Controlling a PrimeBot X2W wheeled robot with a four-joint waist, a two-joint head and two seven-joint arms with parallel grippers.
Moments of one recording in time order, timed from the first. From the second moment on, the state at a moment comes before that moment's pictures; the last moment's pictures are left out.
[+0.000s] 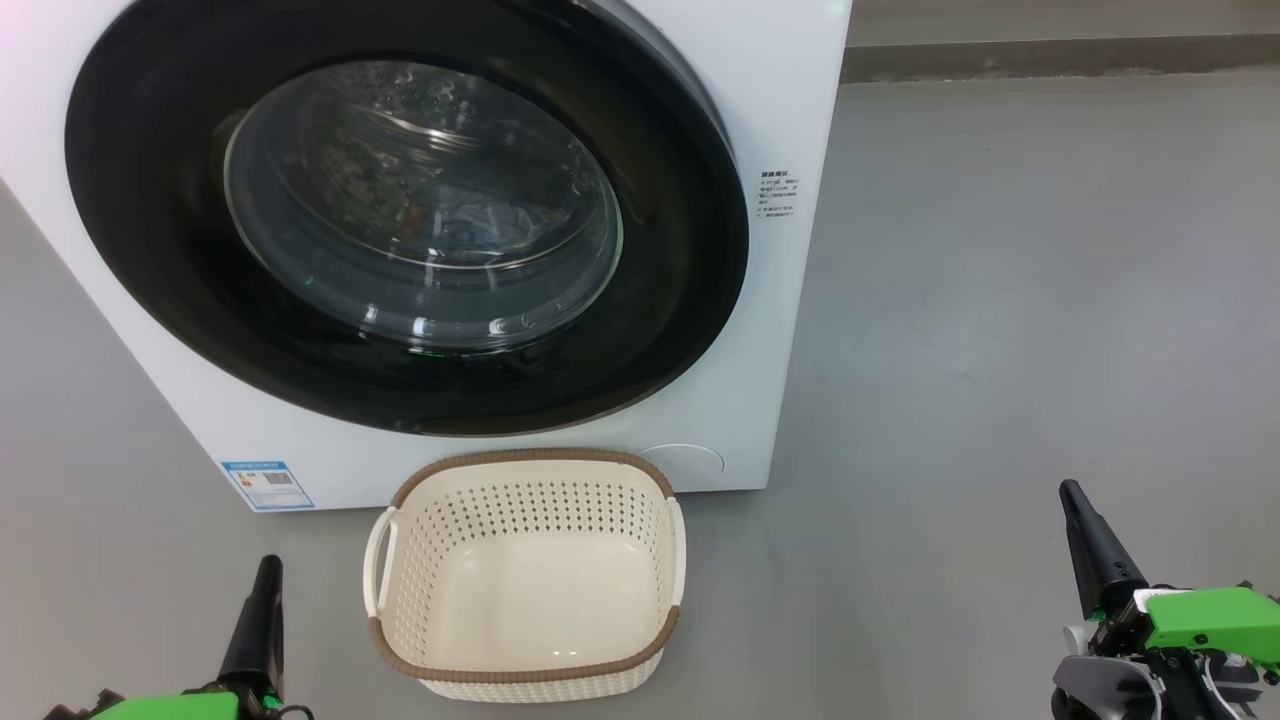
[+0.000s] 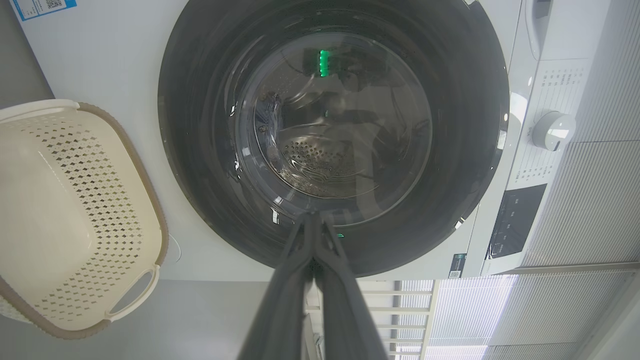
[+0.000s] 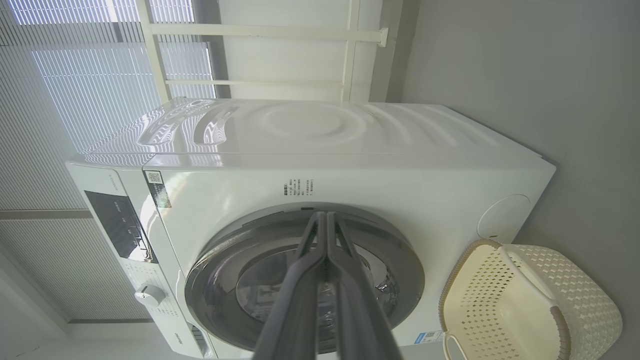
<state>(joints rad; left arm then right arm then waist) -0.07 0.04 0.08 0.24 -1.60 -0.10 0.11 -0.08 -0.04 -0.13 0.29 1.60 0.13 0.11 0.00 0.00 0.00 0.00</state>
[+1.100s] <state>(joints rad) -0.07 0.04 0.08 0.24 -1.60 -0.10 0.11 -0.08 -0.04 -0.13 0.29 1.60 0.13 0.11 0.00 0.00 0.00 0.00</state>
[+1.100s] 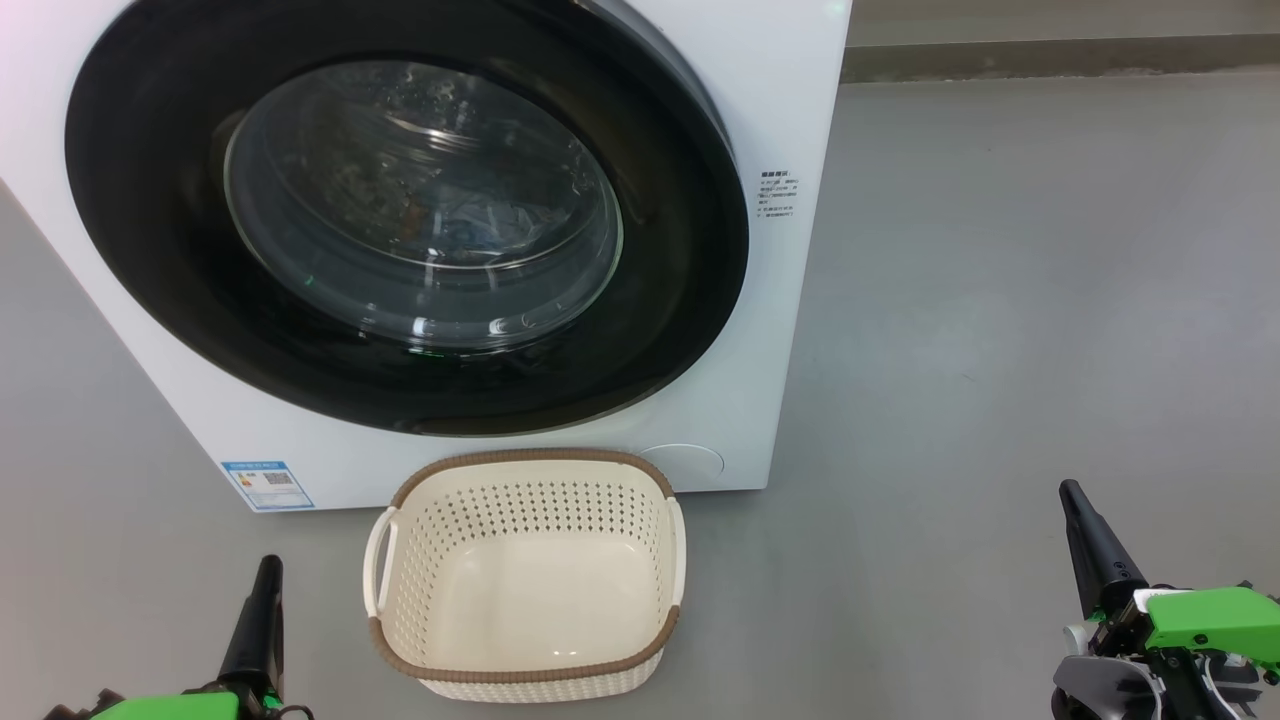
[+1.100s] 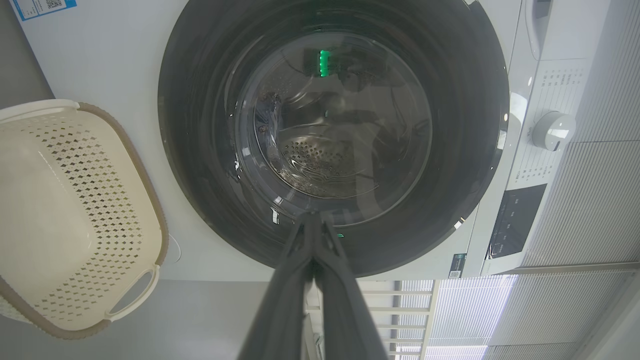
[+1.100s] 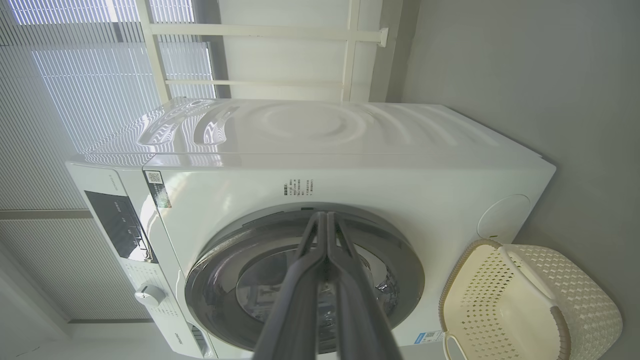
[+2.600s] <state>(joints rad) -0.07 0.04 0.08 0.24 -1.60 -0.10 0.11 -0.08 -0.04 -0.13 0.29 1.60 0.13 0.11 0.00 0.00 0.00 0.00</state>
